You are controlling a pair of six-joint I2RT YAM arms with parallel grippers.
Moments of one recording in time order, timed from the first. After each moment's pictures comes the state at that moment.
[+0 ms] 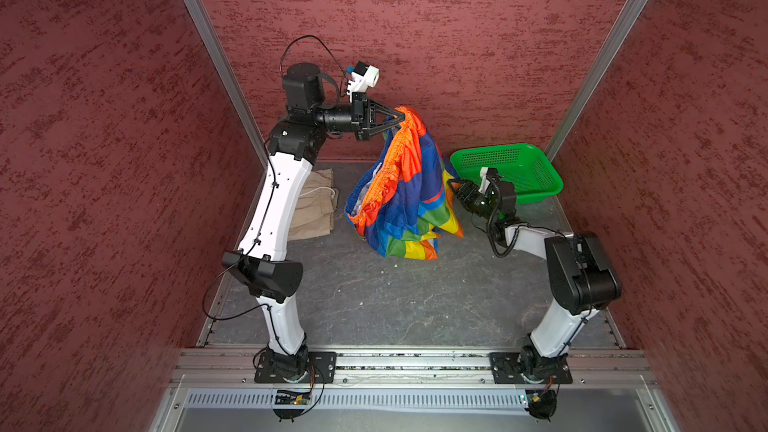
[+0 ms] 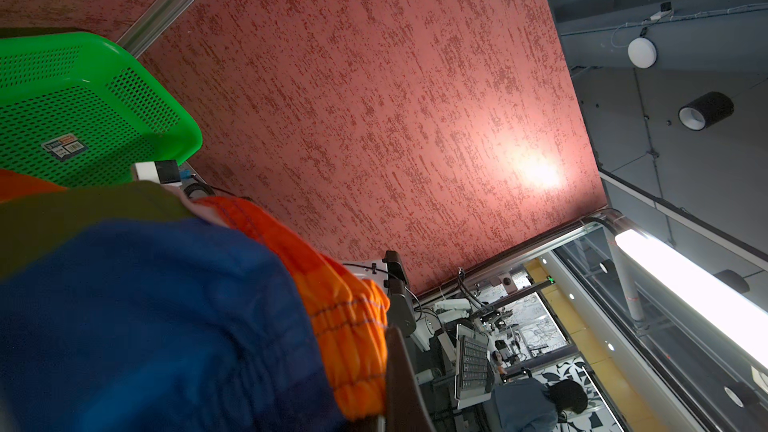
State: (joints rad) left arm -0.23 1.86 2.36 -0.50 1.30 -0.98; right arm 0.17 1.77 0.93 0.70 -0.46 1.01
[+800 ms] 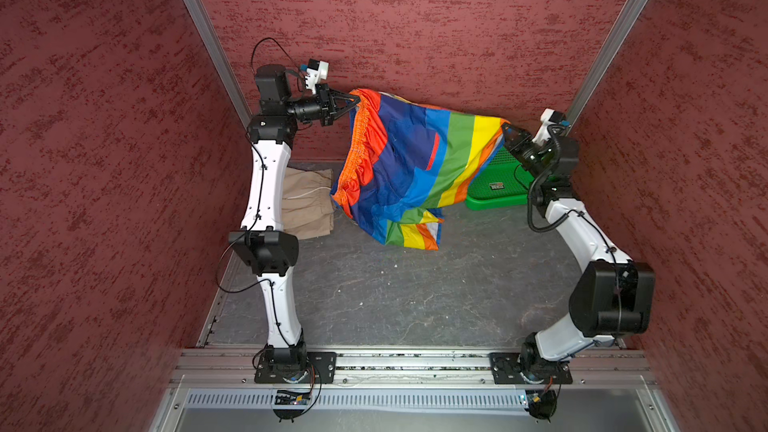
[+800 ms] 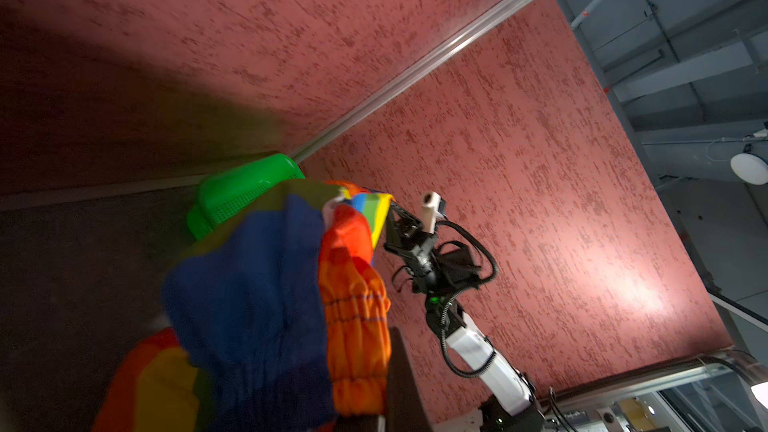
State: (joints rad) left arm 0.03 2.20 2.63 -0.47 1.19 -0.98; right arm -0.06 1.59 1.40 0.37 -0.40 0.84
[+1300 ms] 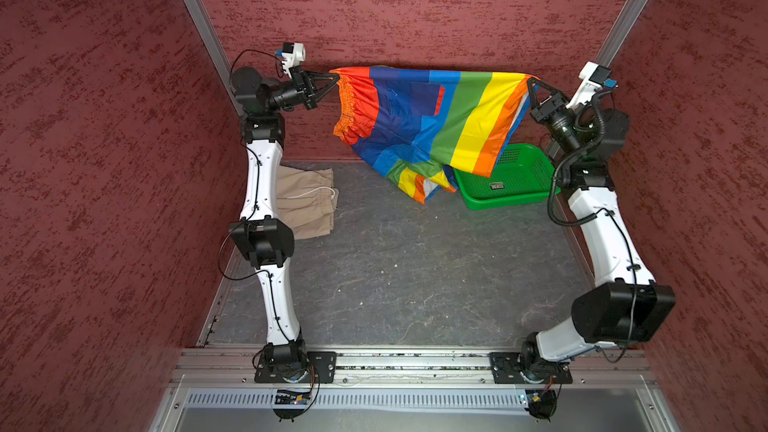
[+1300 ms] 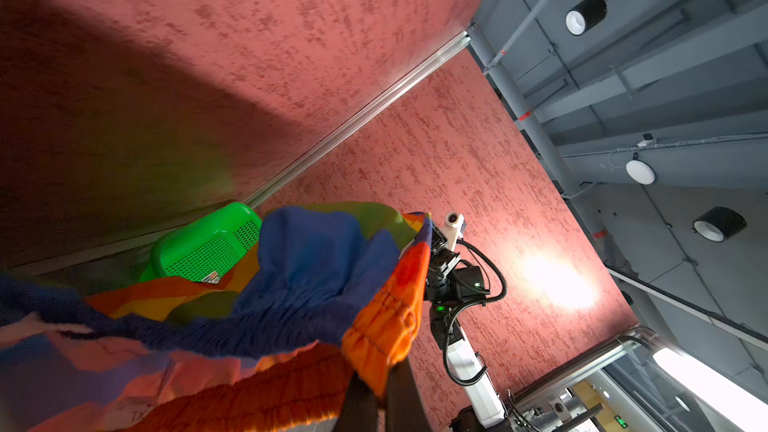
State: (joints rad) left arm 0.12 2.15 2.46 0.36 1.28 -1.58; right arm -0.10 1.47 1.55 0.38 -0.53 0.82
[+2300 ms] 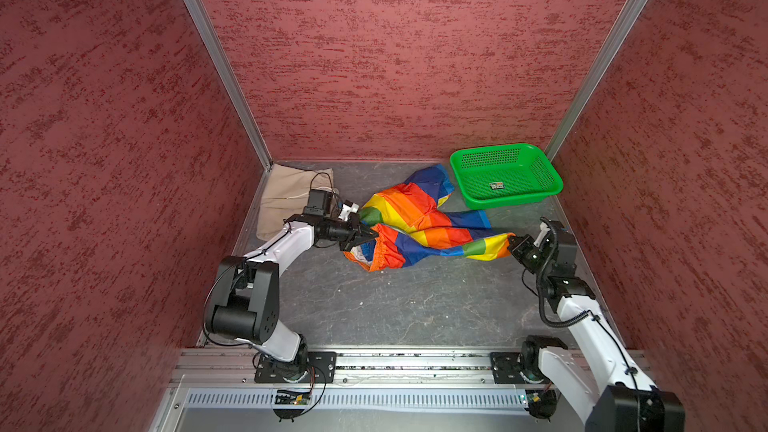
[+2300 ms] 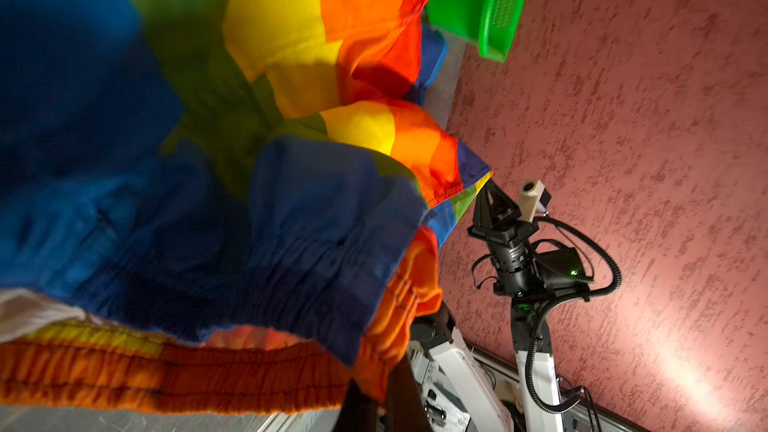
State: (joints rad) left arm -0.21 1.55 0.94 -0.44 1.00 -0.73; right arm -0.11 0.87 0.46 -0.15 -0.25 0.79
